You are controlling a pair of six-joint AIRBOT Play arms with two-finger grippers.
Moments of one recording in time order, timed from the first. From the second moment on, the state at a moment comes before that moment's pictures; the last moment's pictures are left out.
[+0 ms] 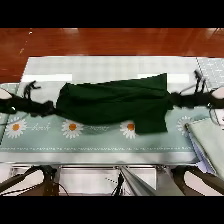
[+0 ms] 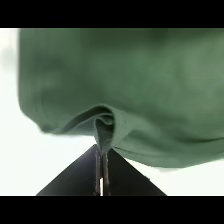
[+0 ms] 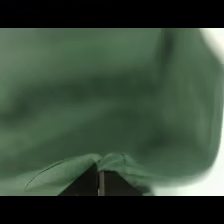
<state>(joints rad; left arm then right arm) 0.28 -1.23 0.86 0.98 -1.16 -1.21 -0.20 -1.16 0.87 -0.96 0.91 1.35</state>
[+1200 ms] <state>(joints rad) 0.22 -1.55 1.15 0.84 -1.05 -1.25 -0.35 -1.54 1.23 -1.10 0.73 1.37</state>
